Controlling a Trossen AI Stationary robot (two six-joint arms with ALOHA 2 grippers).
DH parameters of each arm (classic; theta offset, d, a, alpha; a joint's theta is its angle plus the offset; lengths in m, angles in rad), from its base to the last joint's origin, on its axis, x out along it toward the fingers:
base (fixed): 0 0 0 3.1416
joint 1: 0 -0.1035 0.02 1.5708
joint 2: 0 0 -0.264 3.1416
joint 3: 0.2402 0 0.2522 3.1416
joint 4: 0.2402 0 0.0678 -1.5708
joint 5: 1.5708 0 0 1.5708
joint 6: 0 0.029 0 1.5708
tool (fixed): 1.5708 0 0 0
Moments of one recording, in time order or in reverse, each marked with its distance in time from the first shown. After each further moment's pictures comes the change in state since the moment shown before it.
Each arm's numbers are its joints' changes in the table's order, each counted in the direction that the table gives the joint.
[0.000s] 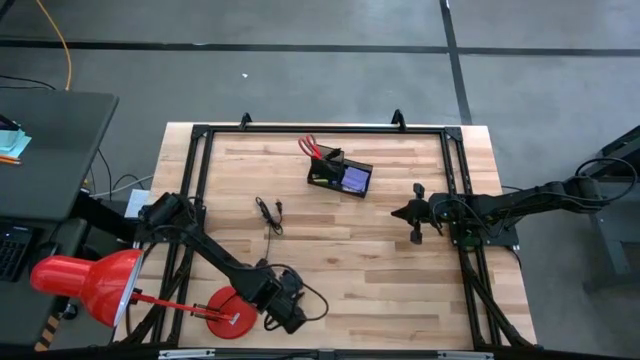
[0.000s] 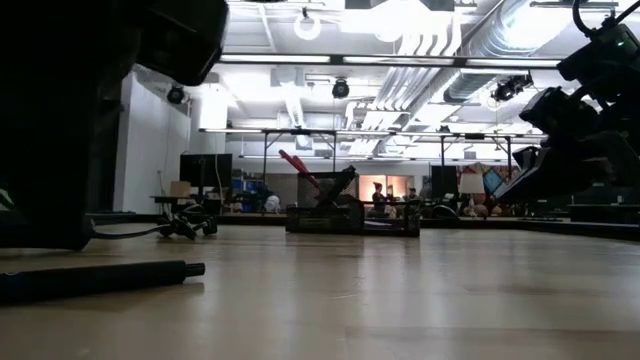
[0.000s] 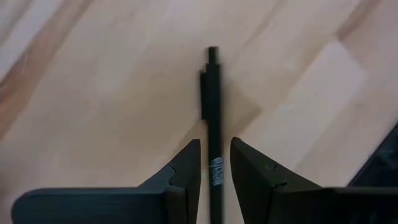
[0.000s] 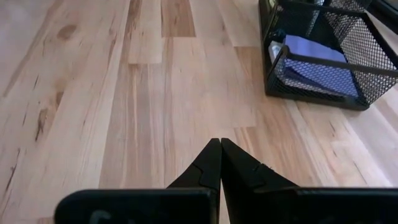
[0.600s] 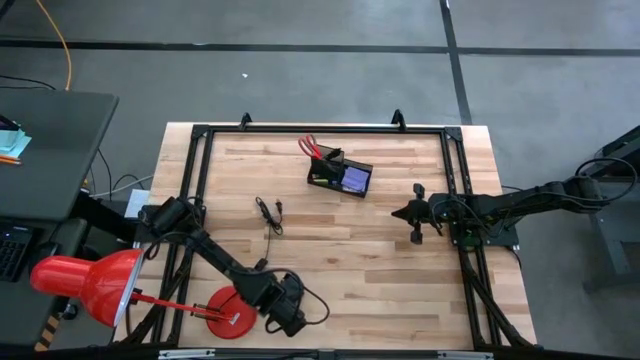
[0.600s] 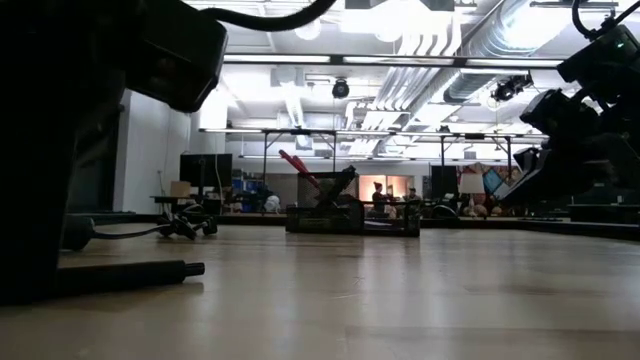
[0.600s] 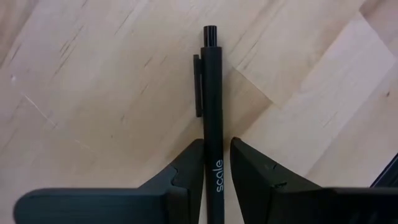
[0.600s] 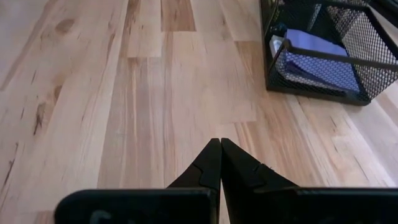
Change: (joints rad) left arm -0.001 0.062 0.004 -0.021 0.026 0.008; right arm 0.000 -0.001 0.000 0.017 0.000 0.000
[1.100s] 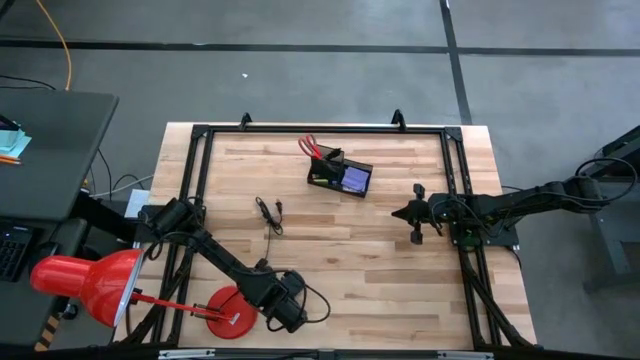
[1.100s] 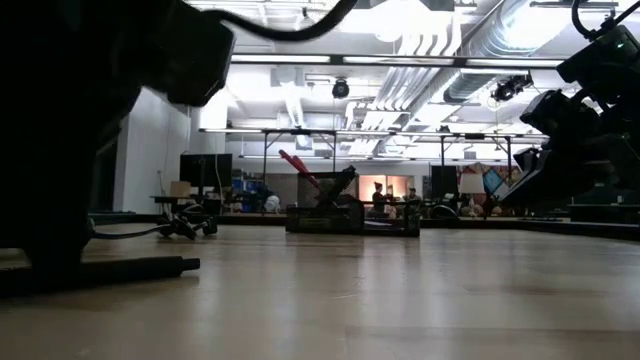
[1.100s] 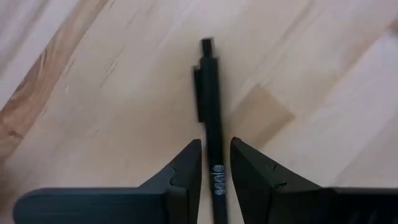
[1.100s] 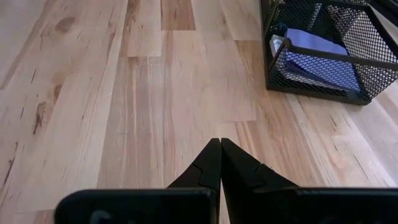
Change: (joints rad) left arm -0.008 0.011 0.064 0.125 -0.032 -0.002; right arm 0.000 0.001 0.000 0.001 0.000 0.000
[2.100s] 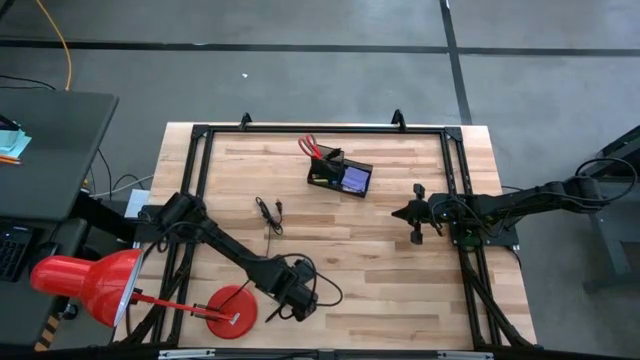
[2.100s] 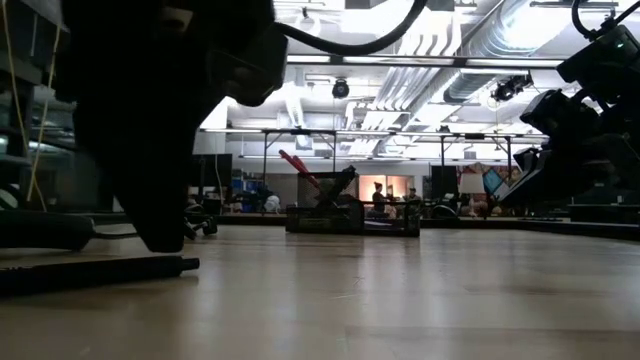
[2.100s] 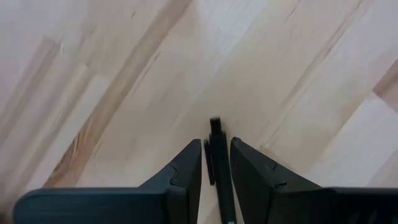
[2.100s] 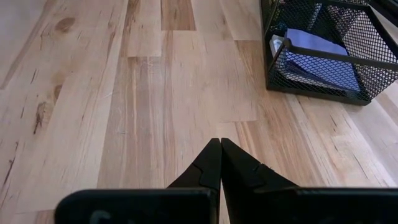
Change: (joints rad) left arm -0.094 -0.004 0.021 0.001 -0.003 0.157; right arm 0.000 0.000 0.000 0.000 0.000 0.000
